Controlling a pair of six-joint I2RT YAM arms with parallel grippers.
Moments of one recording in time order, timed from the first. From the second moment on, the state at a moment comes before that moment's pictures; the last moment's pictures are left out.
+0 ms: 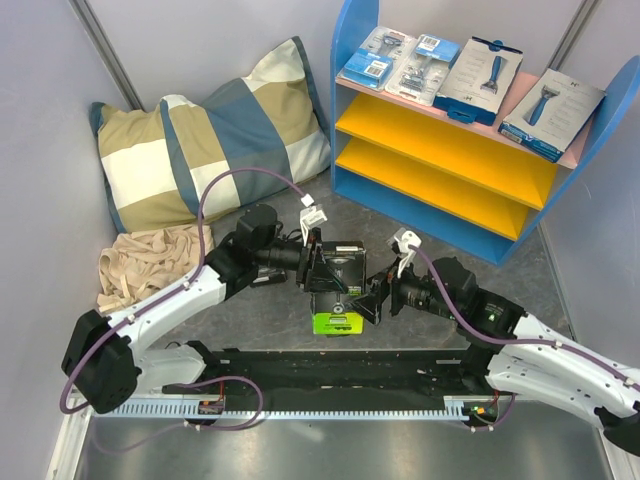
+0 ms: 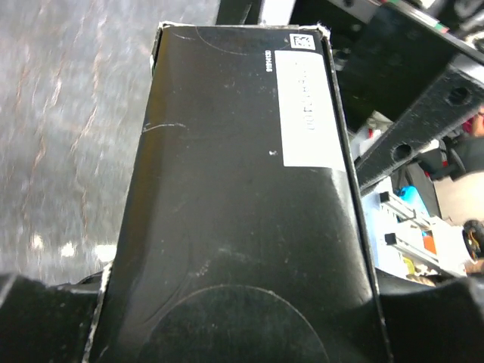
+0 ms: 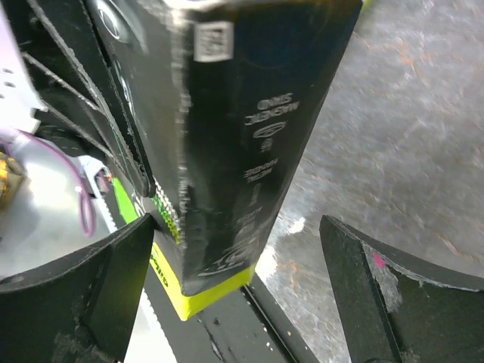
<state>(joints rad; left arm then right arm) -0.71 1.18 0.79 0.07 0.90 -0.43 0.95 0.71 0.60 -0.20 -0.11 0.42</state>
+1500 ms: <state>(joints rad) -0.67 1.22 1.08 -0.19 0.75 -0.29 0.85 0.81 0.68 -0.04 -0.23 0.48</state>
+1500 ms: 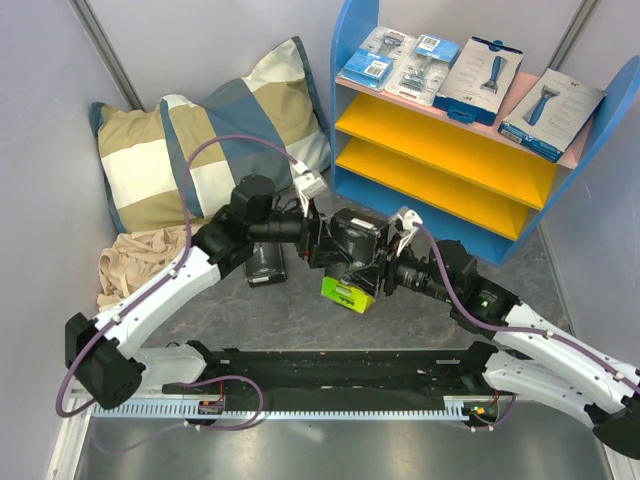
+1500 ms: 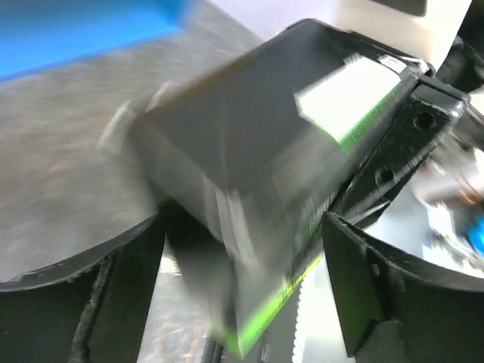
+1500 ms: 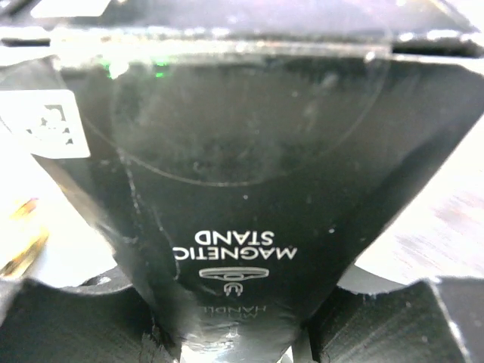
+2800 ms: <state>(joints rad) -0.68 1.49 0.67 1.11 0.74 -1.05 0.80 0.54 0.52 0.17 0.21 0.71</state>
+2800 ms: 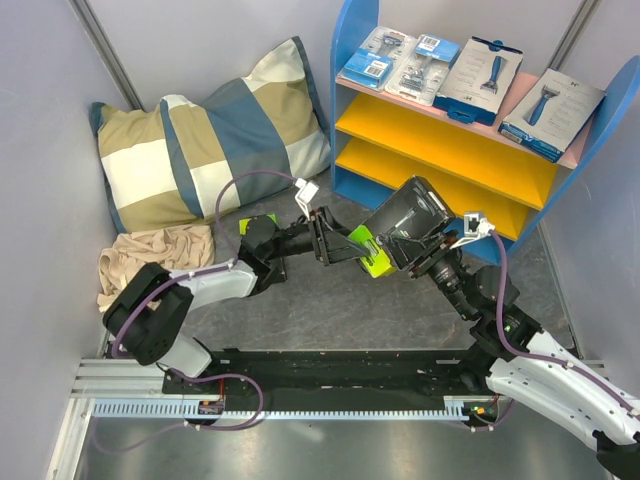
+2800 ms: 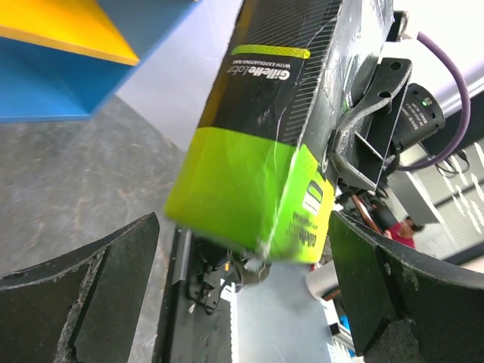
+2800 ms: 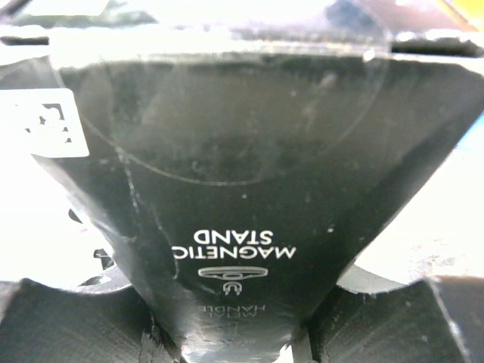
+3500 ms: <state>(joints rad) -0.78 1.69 0.74 1.32 0.74 -1.29 0.80 0.43 0.43 0.20 0.27 0.73</state>
